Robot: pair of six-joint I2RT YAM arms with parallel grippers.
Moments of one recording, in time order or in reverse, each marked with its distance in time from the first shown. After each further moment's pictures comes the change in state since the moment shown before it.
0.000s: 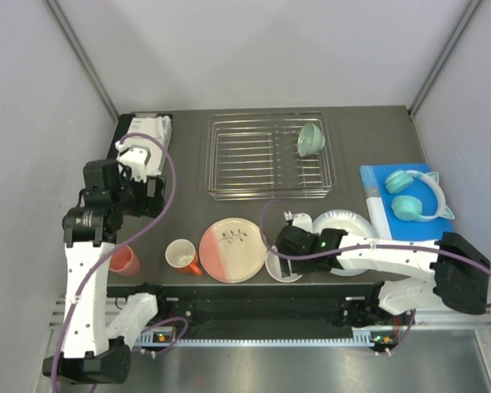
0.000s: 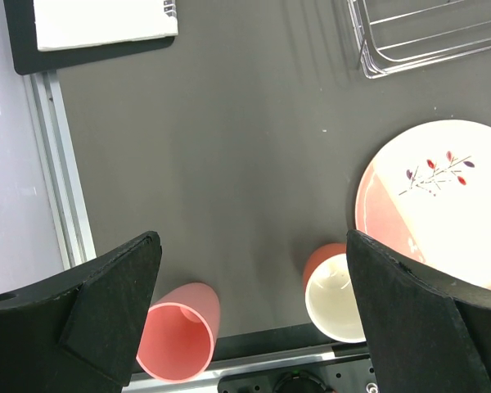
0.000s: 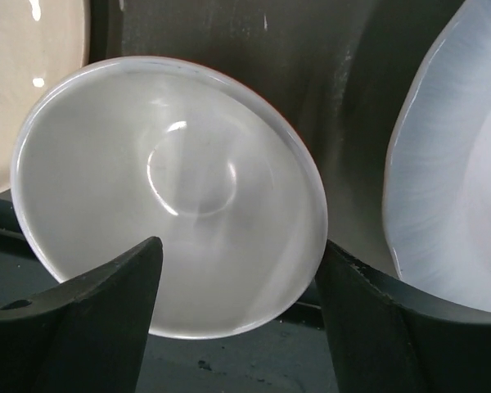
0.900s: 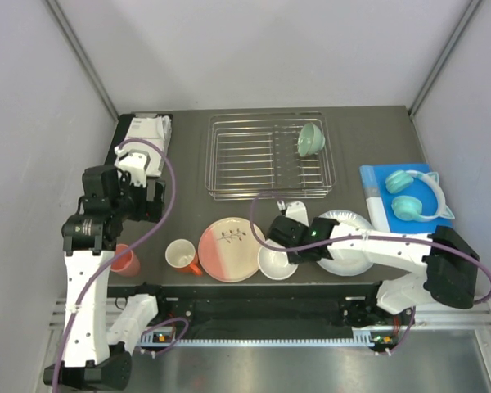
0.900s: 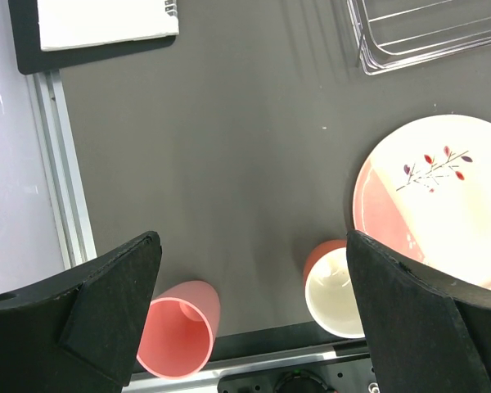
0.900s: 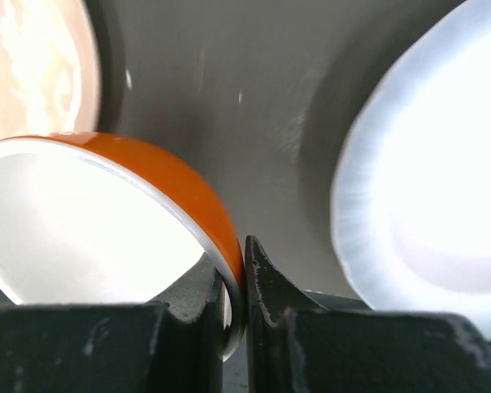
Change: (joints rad) left arm 0.000 -0.055 -0.032 0.001 0.000 0.005; right arm -0.007 0.097 0.139 -0.094 0.097 -0.060
